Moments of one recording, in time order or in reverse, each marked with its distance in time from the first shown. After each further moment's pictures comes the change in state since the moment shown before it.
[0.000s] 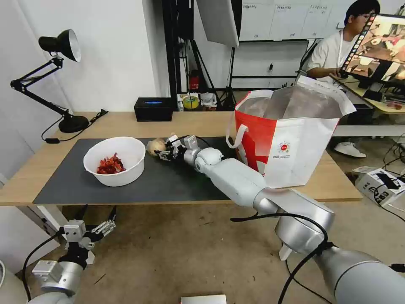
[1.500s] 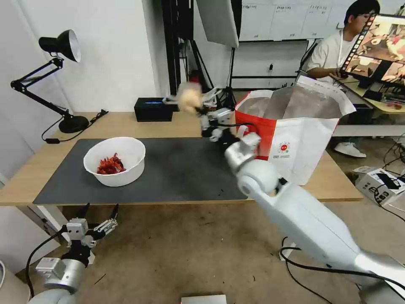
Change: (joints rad) left arm -0.016 0.022 0.026 0.010 0.003 0.010 -0.016; right arm -0.499 -0.570 0.468 1.237 -0.232 0.115 0.519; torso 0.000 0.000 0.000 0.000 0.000
